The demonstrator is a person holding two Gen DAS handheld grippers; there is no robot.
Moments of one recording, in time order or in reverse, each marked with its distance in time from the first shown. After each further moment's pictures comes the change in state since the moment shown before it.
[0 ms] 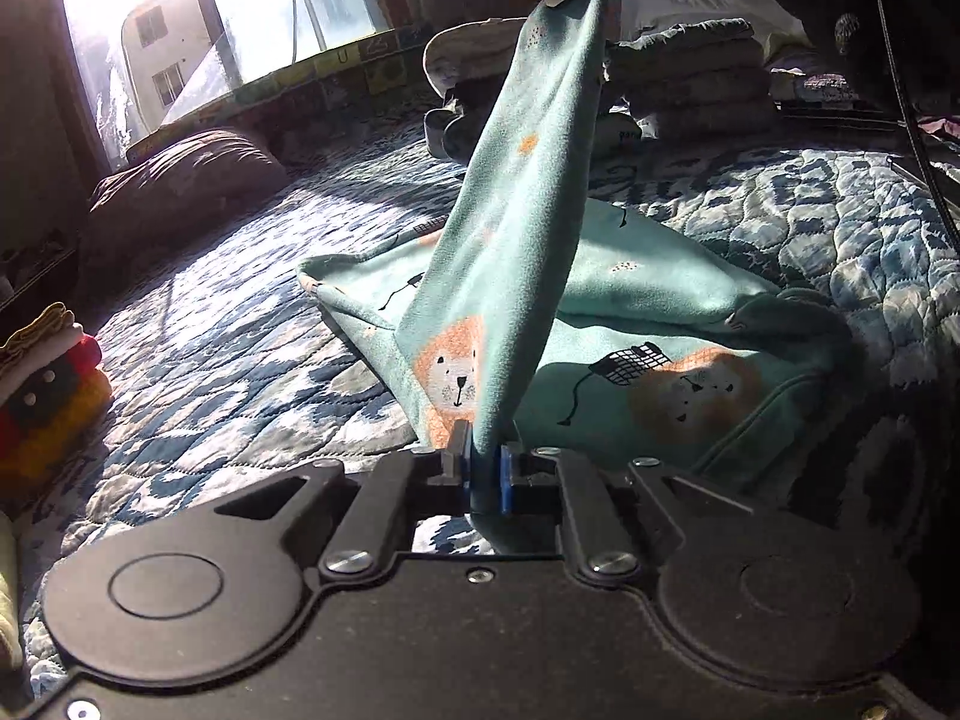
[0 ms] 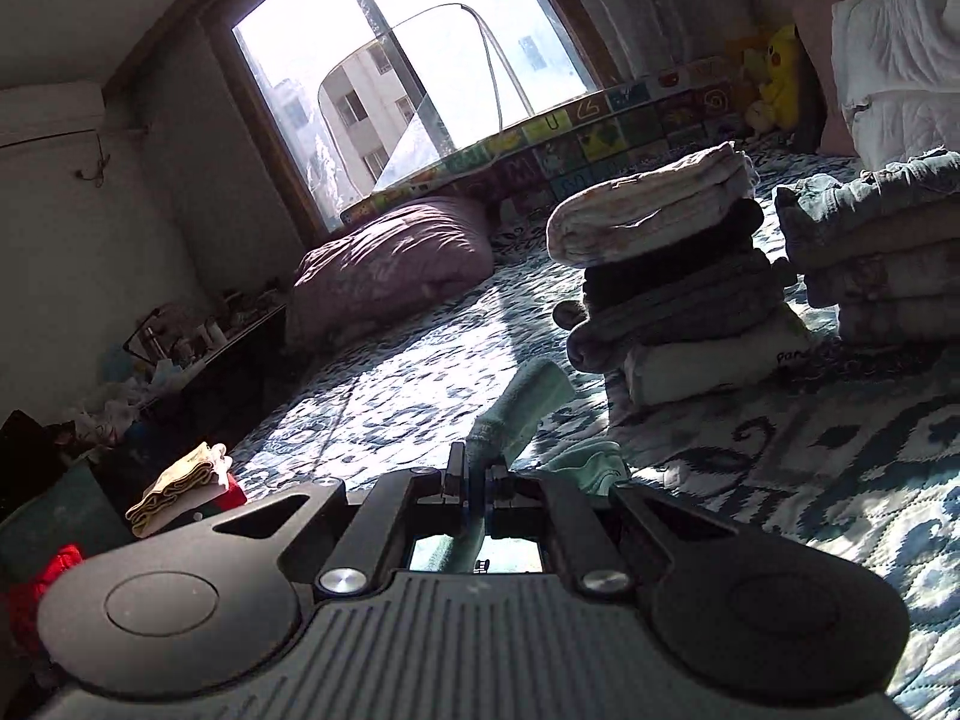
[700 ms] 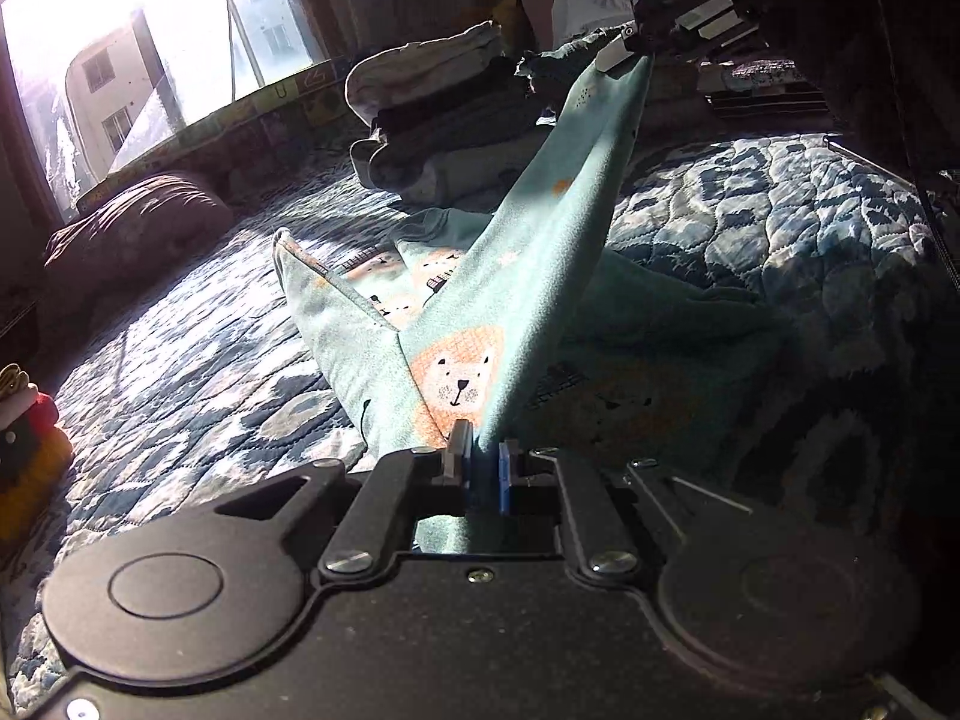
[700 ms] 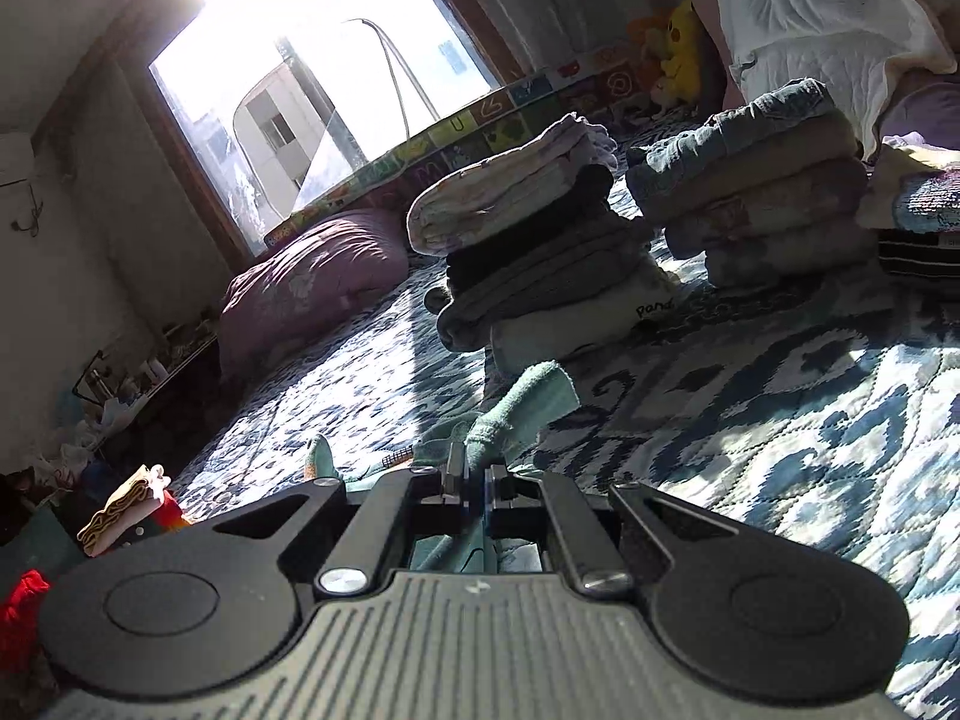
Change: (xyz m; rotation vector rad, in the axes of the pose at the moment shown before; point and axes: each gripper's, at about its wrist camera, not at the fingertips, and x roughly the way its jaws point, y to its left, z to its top) left arm 0.000 -0.026 0.007 0.077 -0.055 -0.079; right arm -0.034 -0.083 -0.030 0.125 -0.021 -0.103
